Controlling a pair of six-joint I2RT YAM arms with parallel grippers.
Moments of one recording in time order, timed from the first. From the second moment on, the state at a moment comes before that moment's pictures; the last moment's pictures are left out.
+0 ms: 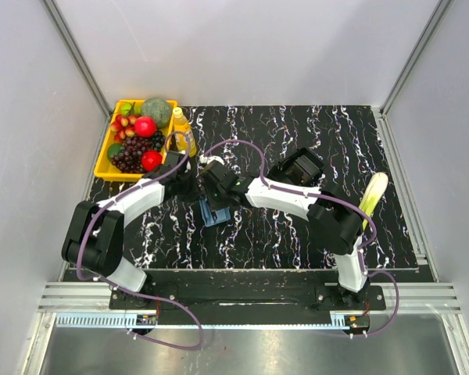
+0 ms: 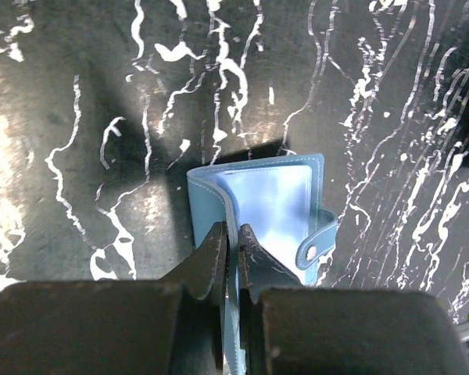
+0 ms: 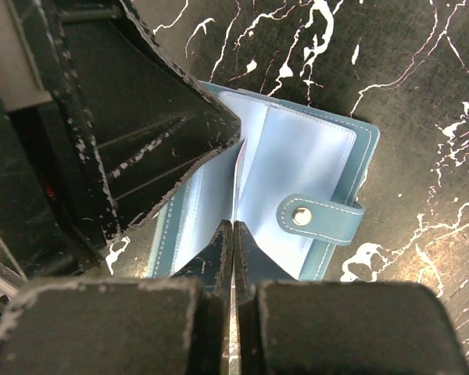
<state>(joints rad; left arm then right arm) -0.35 1.54 0.91 -0.36 0.12 -0.66 0.97 2.00 1.51 -0.39 0.09 0.51</state>
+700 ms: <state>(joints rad) -0.38 1.69 0.78 0.22 0.51 -0.79 0.79 1.73 1.26 -0.28 0.04 0.62</state>
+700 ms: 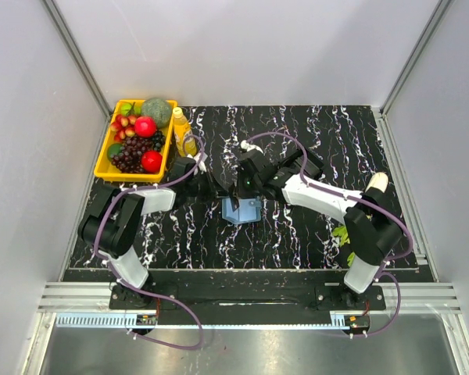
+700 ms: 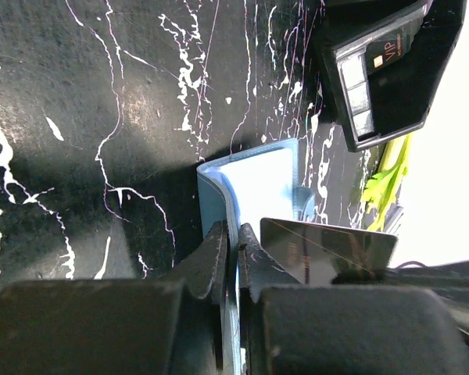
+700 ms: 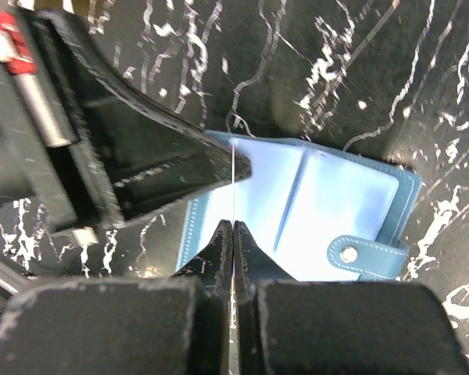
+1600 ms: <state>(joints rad) -0.38 1.71 0.81 0.04 0.38 -0.65 0.77 1.80 1.08 -0.11 0.00 0.74</state>
